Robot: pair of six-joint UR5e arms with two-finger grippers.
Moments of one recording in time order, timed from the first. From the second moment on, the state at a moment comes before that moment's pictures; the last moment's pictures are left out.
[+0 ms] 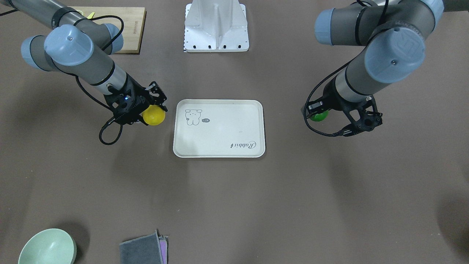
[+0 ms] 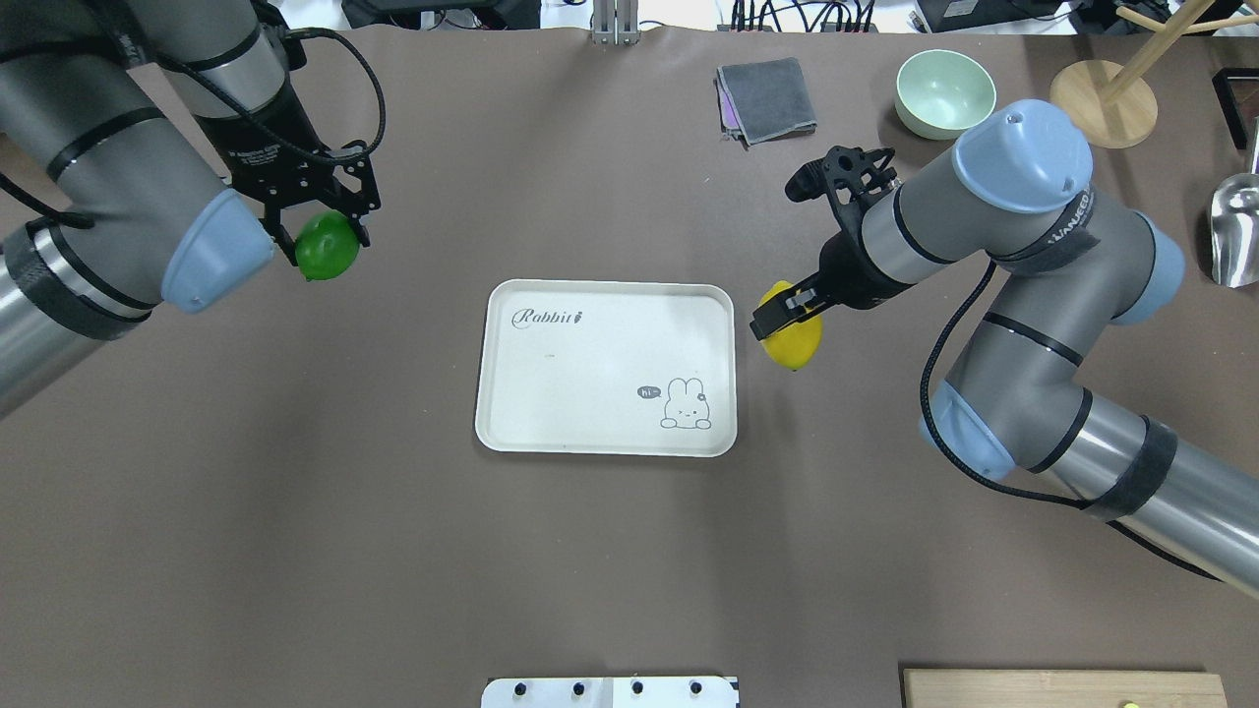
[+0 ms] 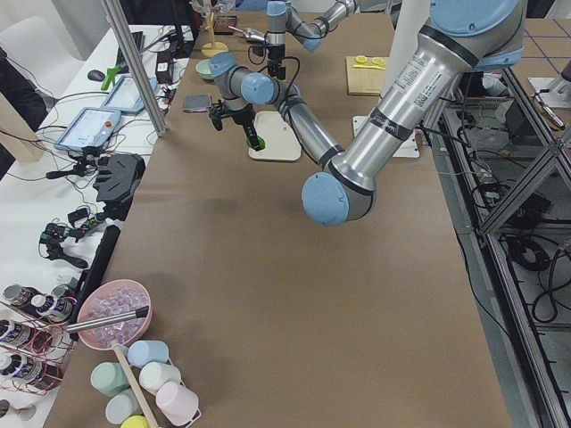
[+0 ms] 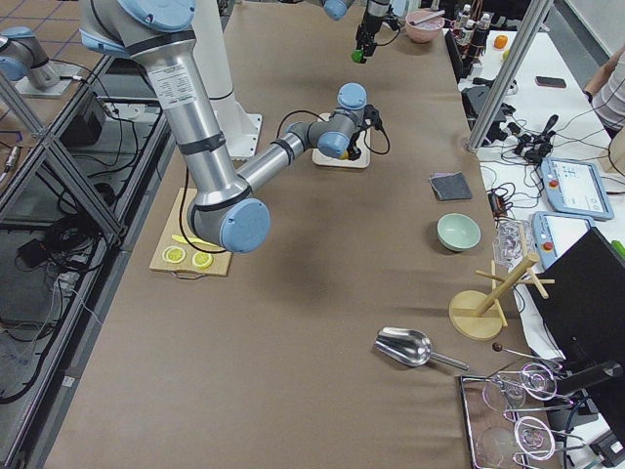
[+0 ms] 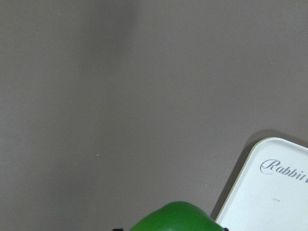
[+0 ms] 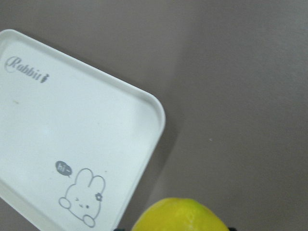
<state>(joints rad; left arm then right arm) -0.94 -2.23 -1.71 -1.17 -2.36 -1.05 0.72 -1.15 1.72 -1.09 2.17 0.68</state>
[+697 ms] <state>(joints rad) -0.91 -2.28 -1.64 -1.25 -2.35 -1.15 0.56 -1.13 1.71 -1.03 1.93 0.60</state>
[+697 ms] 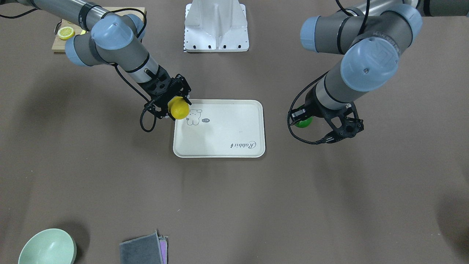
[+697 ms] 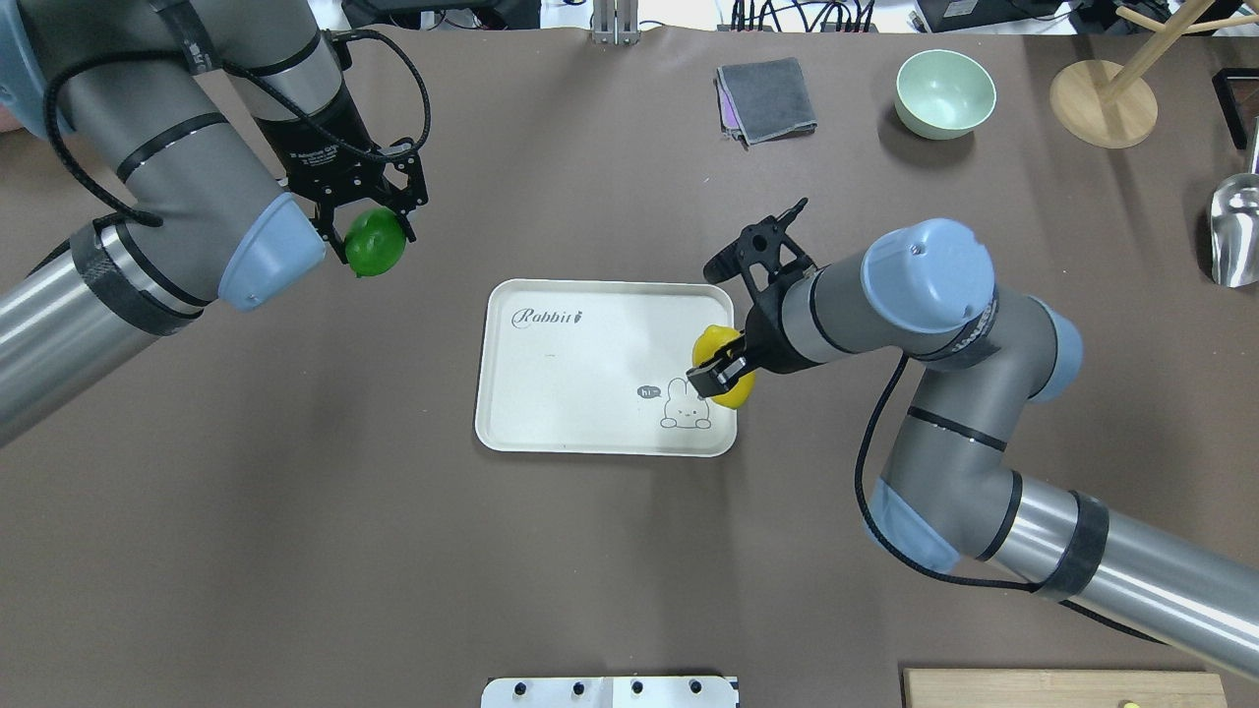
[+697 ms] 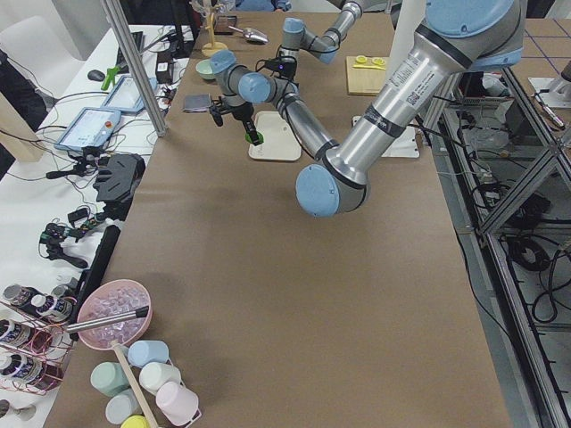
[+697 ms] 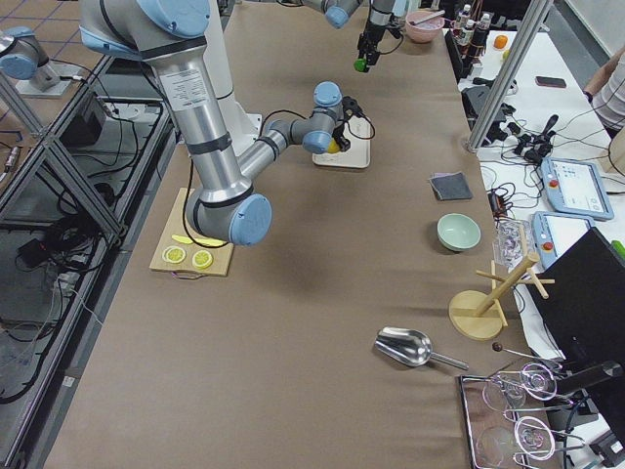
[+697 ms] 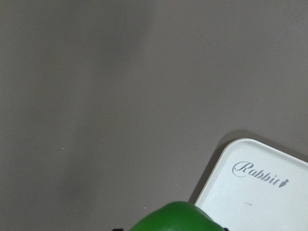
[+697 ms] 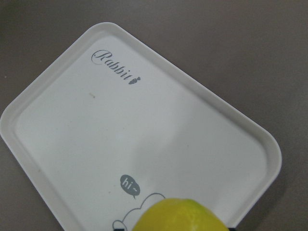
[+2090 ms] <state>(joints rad) -0.75 -2.37 -1.57 -1.36 -2.23 -1.40 0.49 -1.11 1.71 -0.98 1.69 0.61</state>
